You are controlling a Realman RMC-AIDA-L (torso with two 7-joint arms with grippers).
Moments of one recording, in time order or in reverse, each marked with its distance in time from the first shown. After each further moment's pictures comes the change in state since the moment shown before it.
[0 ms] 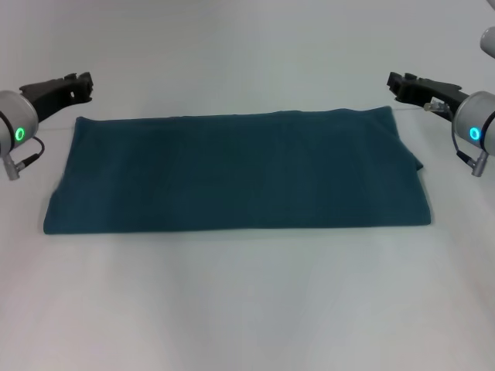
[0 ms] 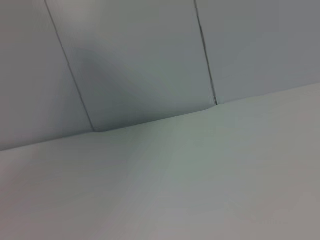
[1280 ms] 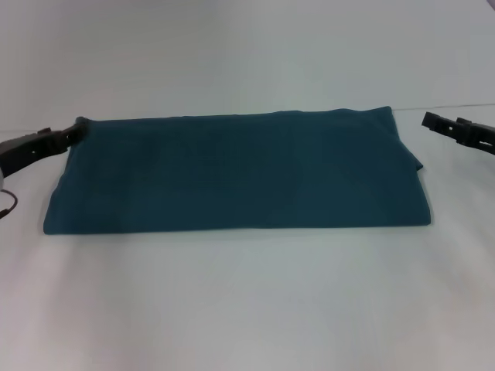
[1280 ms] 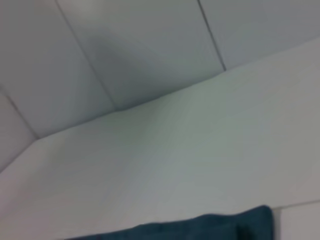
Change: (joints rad) left arm 0.217 0.029 0.217 0.087 -0.073 0.178 -0.201; right arm -0.248 -0.100 -0.138 -0.102 -0.047 -0.356 0.285
